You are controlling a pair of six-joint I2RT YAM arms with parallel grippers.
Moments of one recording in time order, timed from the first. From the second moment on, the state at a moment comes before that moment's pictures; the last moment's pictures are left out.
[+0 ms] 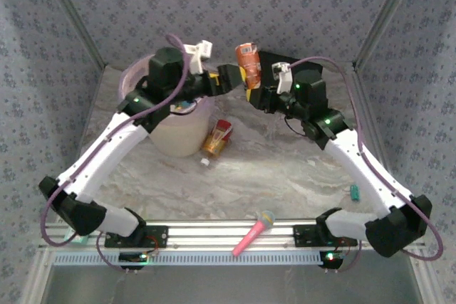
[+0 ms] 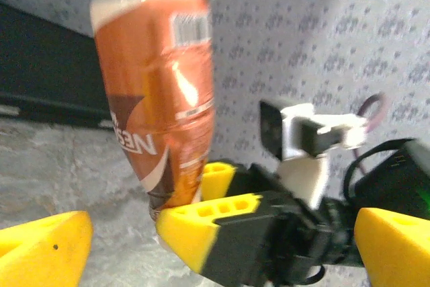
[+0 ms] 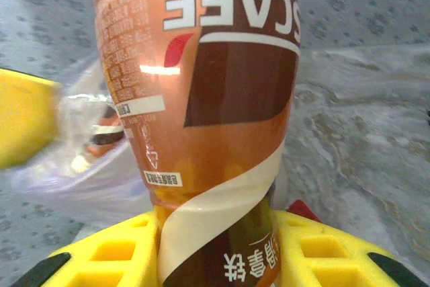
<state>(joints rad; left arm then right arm) -0.68 1.42 1.60 -0.42 0.38 -0.77 0.47 1.21 1.21 -0.30 -0.39 0.45</state>
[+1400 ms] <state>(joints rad) -0.50 1.56 1.86 -0.56 0.33 -0.69 0.53 1.12 1.26 -0.44 -0.37 0.36</state>
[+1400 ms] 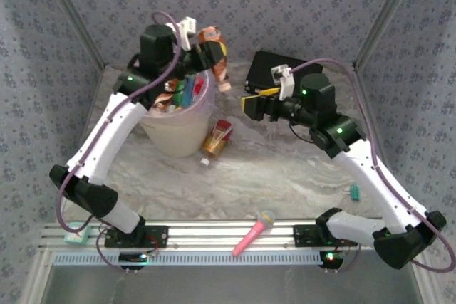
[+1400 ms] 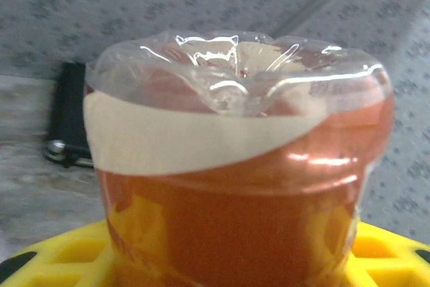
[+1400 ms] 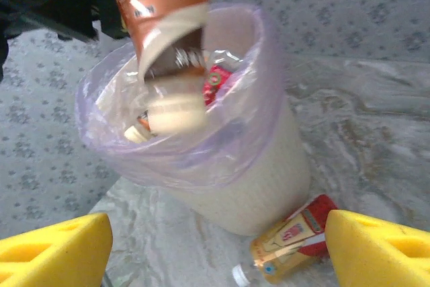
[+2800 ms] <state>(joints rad) -0.12 1.85 2.43 -1.43 0.01 -0.13 0.40 1.05 1.06 -0.52 -0.34 0.33</state>
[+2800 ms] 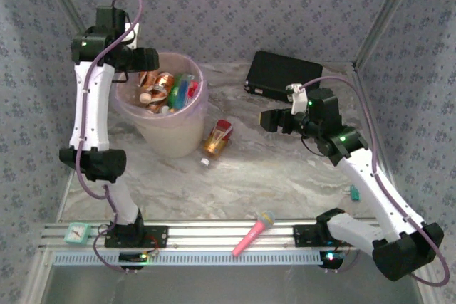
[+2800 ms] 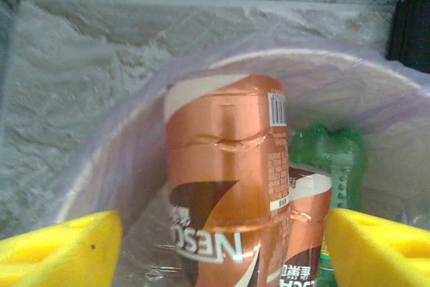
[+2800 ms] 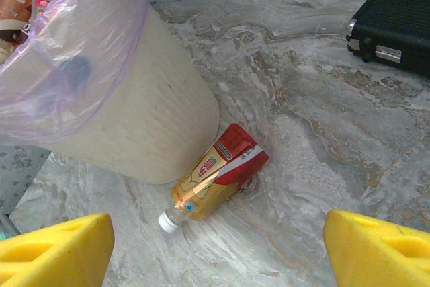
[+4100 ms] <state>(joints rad) -0.21 1.48 1.75 -1.02 -0.18 -0.09 0.40 1.09 1.06 -0.49 -0.37 0.34</state>
